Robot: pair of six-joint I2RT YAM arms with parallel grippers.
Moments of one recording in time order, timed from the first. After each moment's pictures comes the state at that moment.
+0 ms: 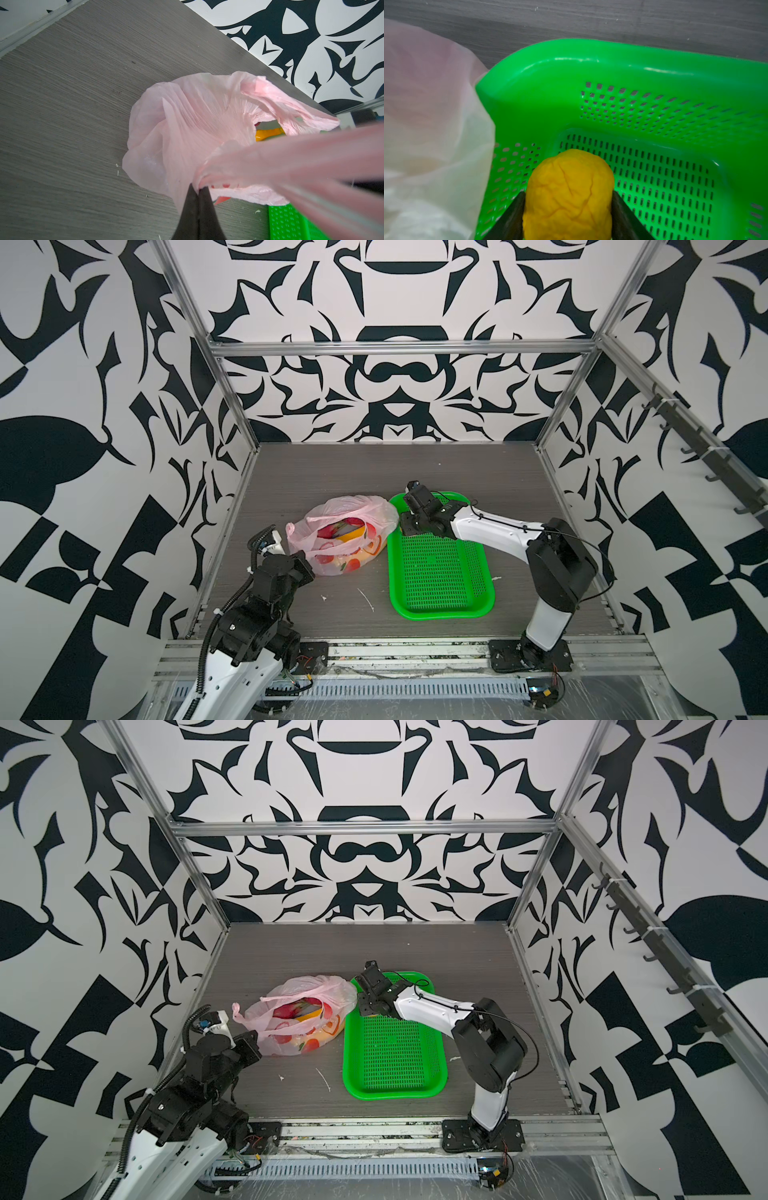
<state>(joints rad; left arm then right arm) -0.46 0.32 0.51 -0.75 -0.29 -0.73 0.74 1.79 1.22 -0.41 0.14 0.49</state>
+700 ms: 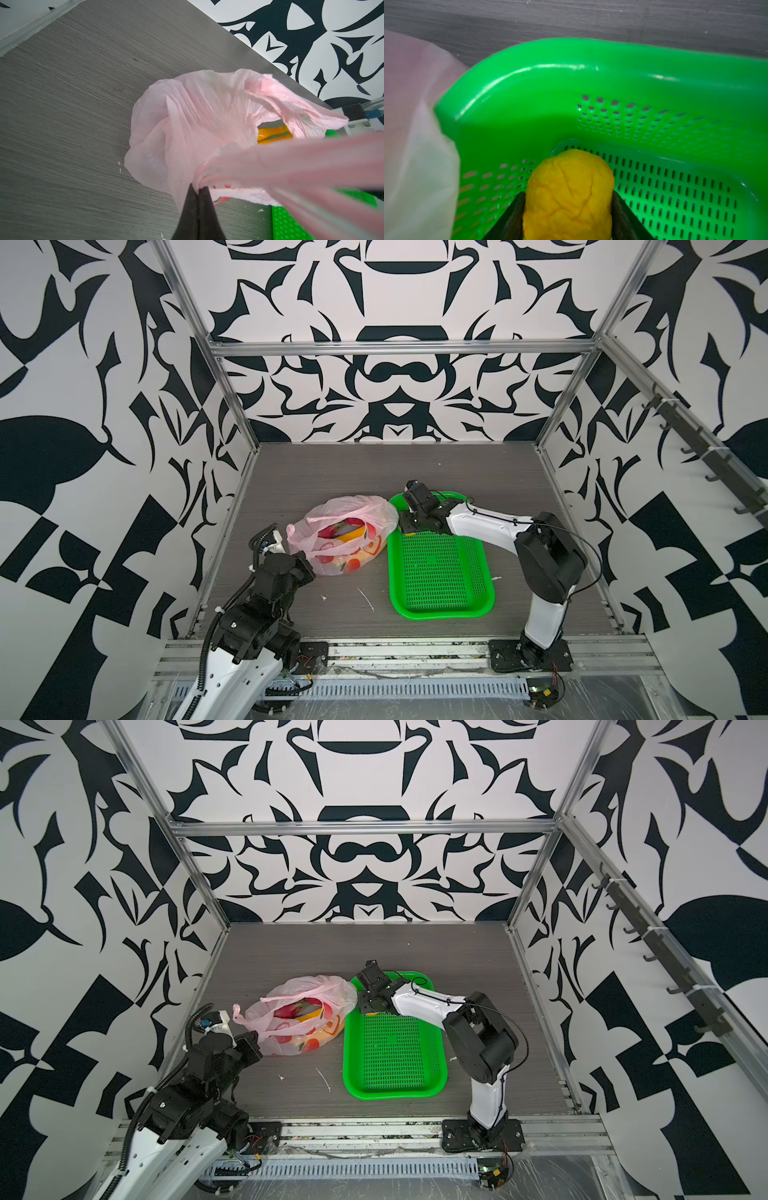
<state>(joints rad) -0.46 0.34 0.51 -0.75 -0.30 -0.73 0.71 1.86 1.25 -0.39 0.10 0.49</state>
